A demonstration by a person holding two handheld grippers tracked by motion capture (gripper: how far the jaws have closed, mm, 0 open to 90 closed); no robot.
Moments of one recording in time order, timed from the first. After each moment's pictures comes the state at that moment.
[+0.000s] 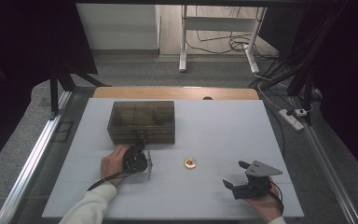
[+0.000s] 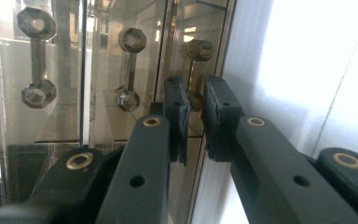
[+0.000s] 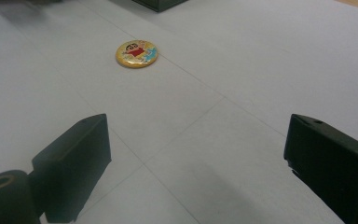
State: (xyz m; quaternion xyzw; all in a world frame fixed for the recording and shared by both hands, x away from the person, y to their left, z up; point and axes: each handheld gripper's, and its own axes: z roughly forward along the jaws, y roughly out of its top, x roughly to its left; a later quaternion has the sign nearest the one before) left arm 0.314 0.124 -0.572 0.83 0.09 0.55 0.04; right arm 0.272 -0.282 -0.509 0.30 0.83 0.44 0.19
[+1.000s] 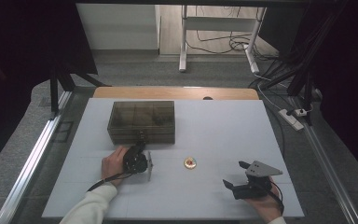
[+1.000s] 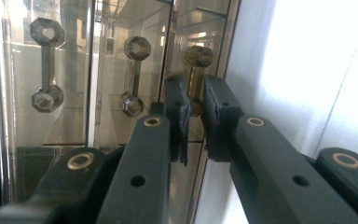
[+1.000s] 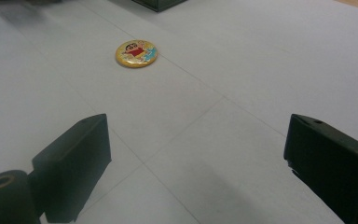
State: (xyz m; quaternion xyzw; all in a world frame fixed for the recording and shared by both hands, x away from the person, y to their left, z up) left arm 0.311 0.124 -0.573 0.82 0.09 0.56 0.04; right arm 0.272 -0.283 -0.509 0.30 0.83 0.44 0.19
